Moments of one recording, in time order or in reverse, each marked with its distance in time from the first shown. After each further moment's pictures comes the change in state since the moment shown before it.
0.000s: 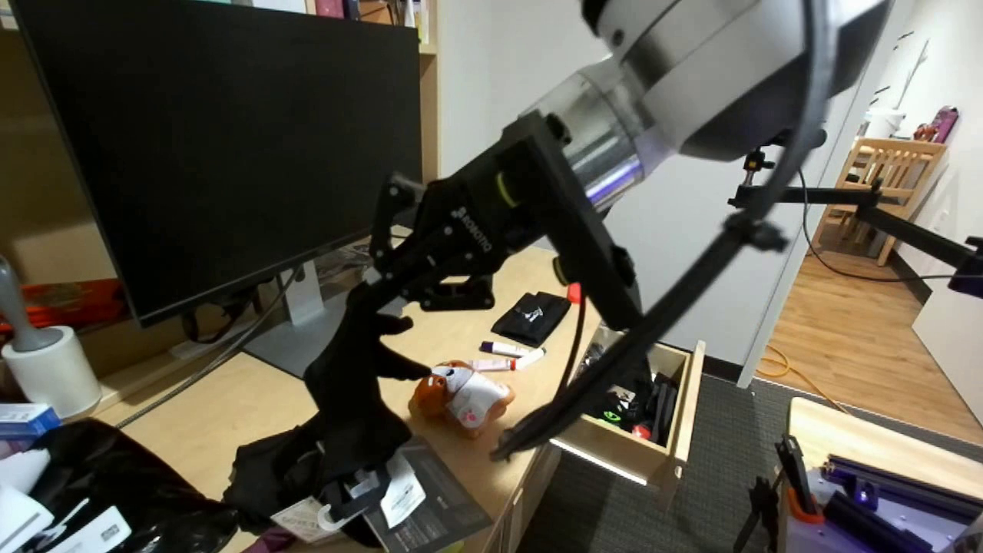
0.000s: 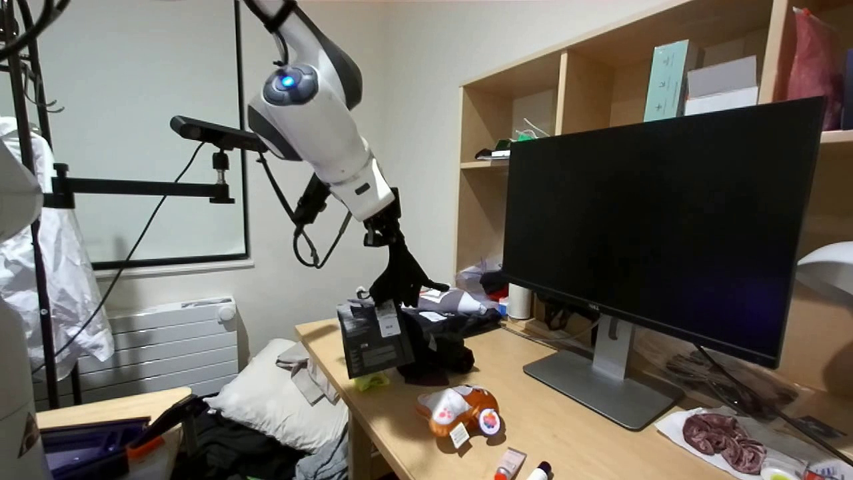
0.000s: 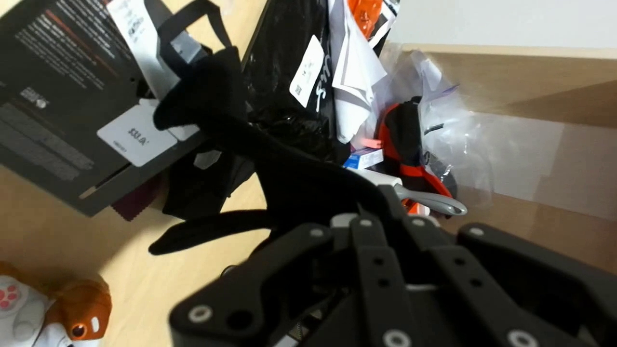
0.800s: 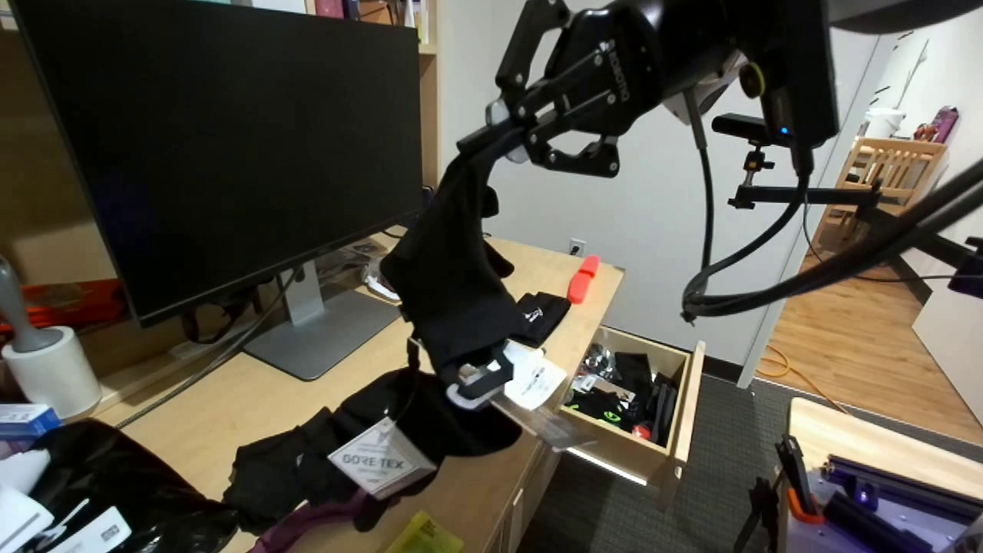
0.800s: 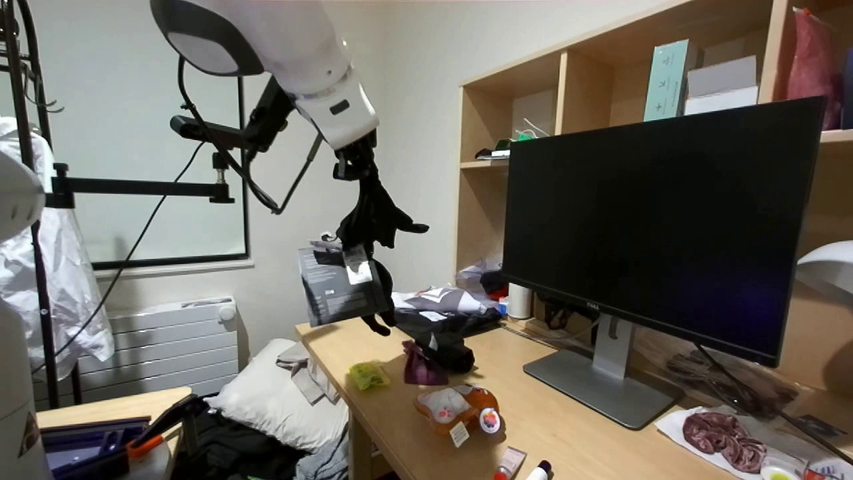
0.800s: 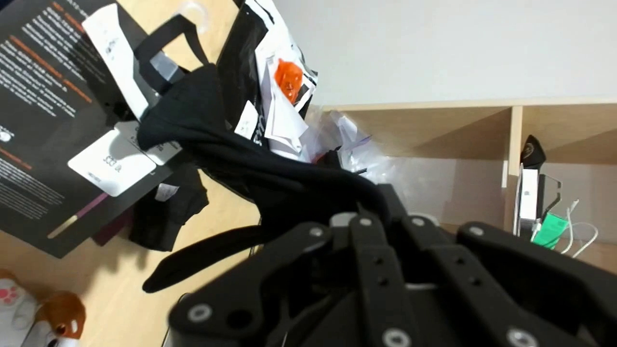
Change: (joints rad) arm -0.016 -0.473 -0.311 -0.188 -0.528 -0.448 0.426
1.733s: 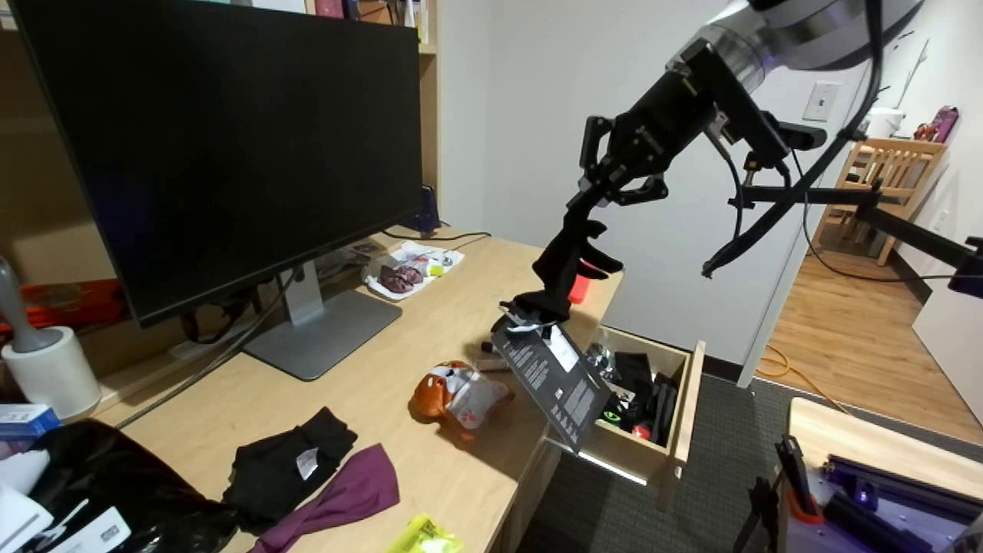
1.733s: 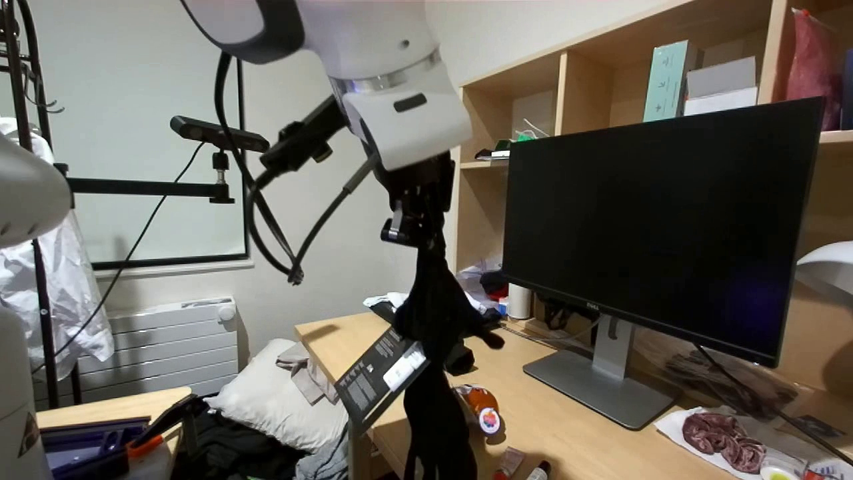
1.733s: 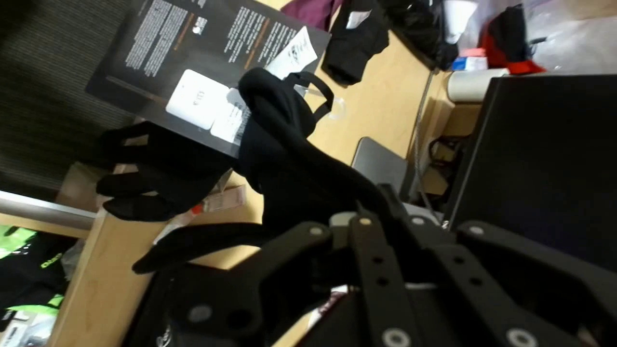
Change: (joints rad) arm -0.259 0.267 -0.240 0.125 -0.520 -0.068 0.039
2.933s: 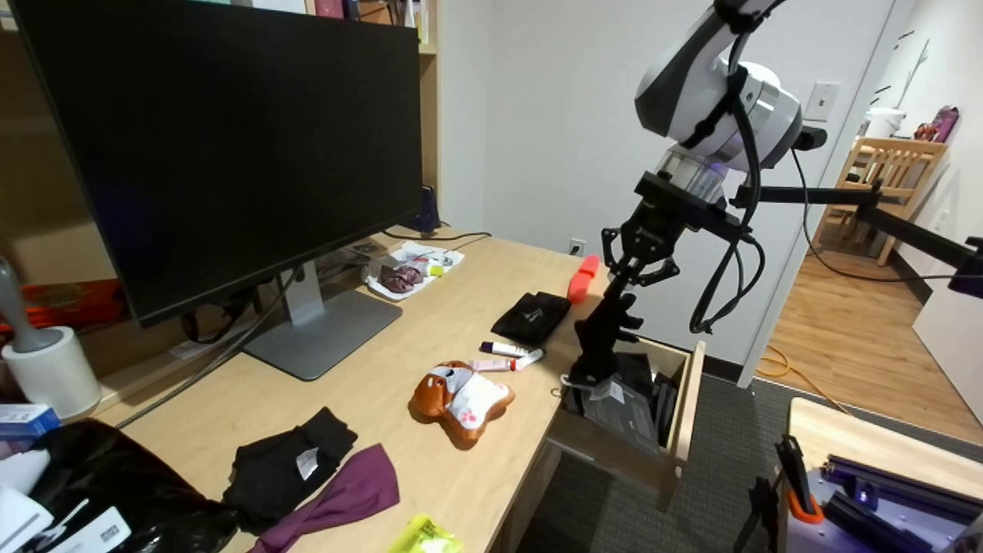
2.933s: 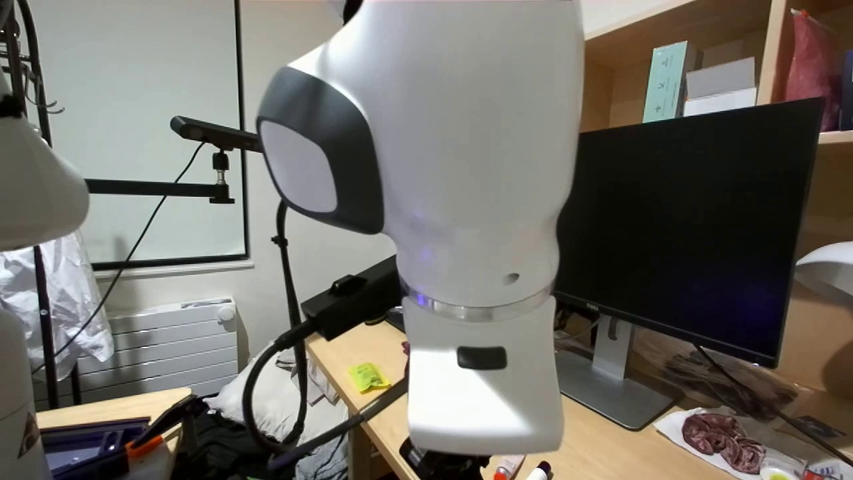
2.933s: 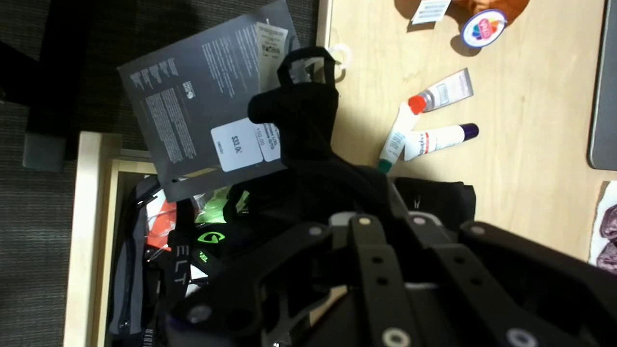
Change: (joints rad) arm -0.259 0.523 0.077 0.160 -0.100 0.133 0.126
